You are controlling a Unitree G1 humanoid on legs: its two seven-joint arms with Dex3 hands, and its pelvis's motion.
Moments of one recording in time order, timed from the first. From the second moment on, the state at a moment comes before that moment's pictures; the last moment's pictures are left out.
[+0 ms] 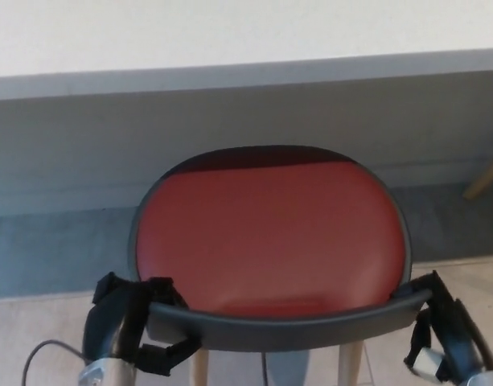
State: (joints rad) left_arm -0.28 0.19 -0.32 1.19 0.45 -0.45 0.62; right_arm -0.01 -0.29 0.28 0.65 -0.21 -0.22 -0.19
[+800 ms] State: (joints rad) left_arm 0.10 0.23 -0.16 0.86 0.41 -0.54 0.64; right_arm 0.42 -0.21 0.31 0.25 -0.04 -0.29 -0.16
